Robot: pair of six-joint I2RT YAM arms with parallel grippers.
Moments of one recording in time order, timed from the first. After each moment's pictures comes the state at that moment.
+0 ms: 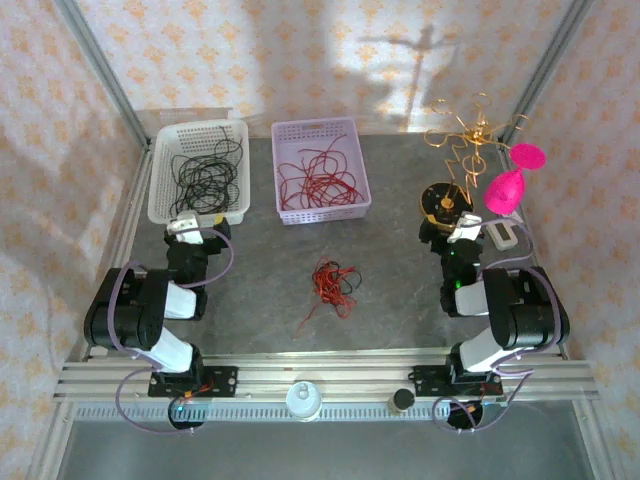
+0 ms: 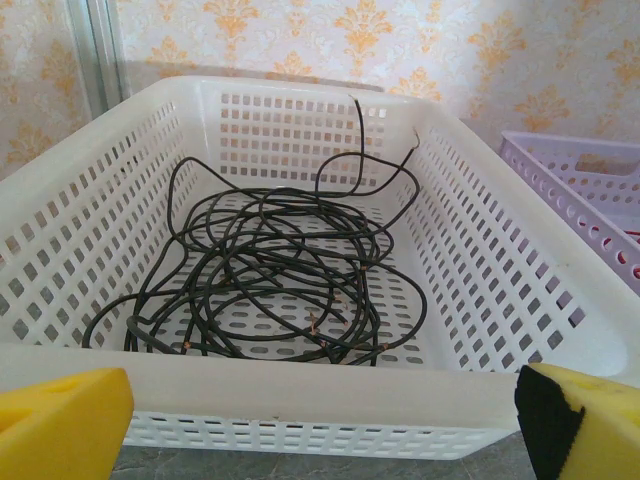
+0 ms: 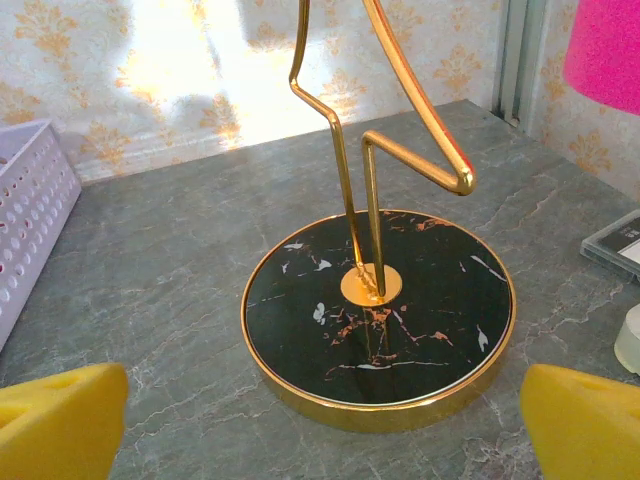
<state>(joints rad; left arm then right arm) 0.05 1.54 0.21 1.22 -0.11 -0.12 0.03 1.53 0.23 1.12 0.16 0.18</state>
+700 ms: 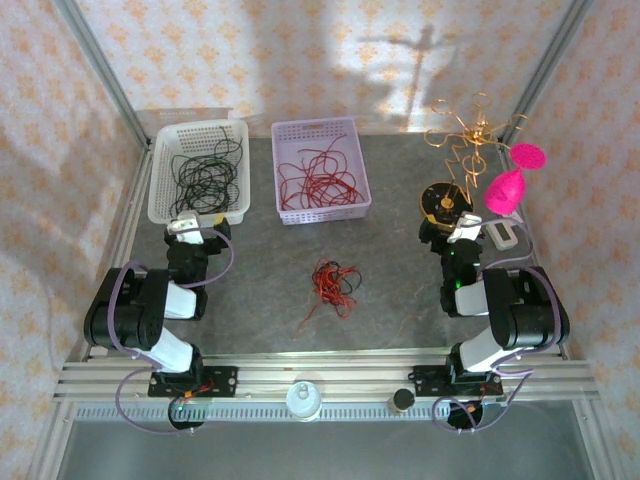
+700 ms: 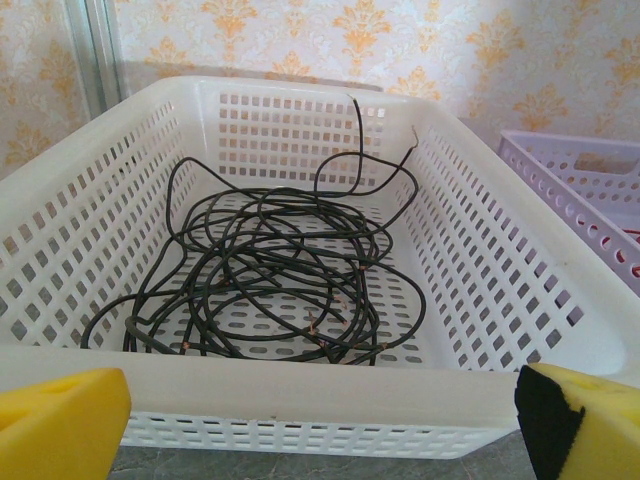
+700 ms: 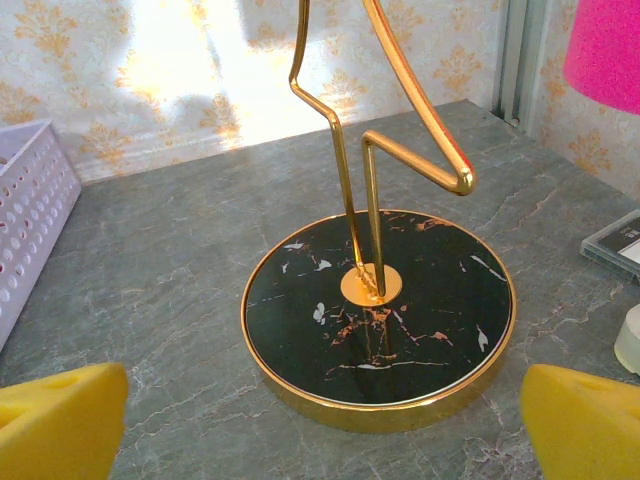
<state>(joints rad) 0.05 1.54 0.21 1.22 -0.11 -0.12 0.03 1.53 0.23 1.12 0.16 0.18</state>
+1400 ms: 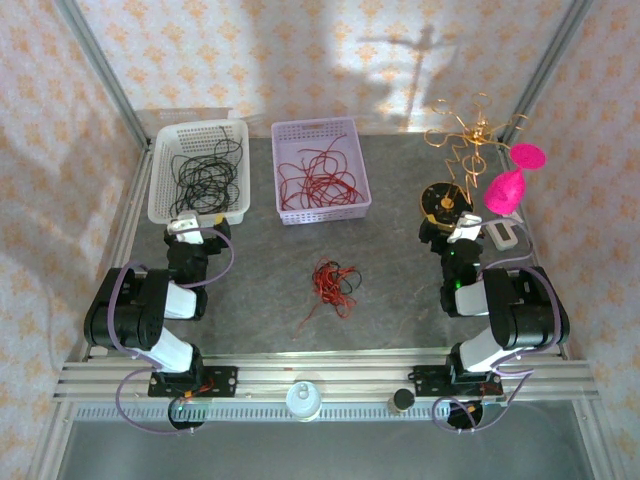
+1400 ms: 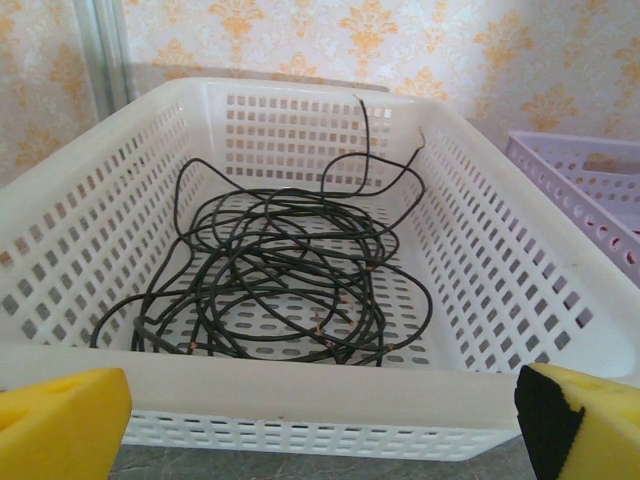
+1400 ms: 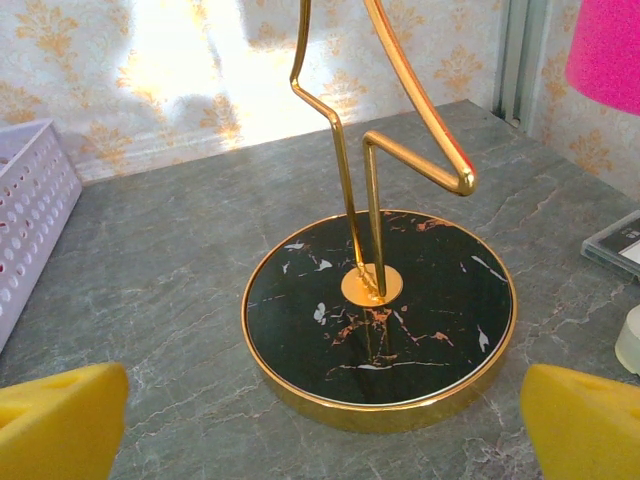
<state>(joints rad) 0.04 1.53 0.21 1.21 -0.14 -0.11 0.03 1.52 0.23 1.12 0.15 0.18</state>
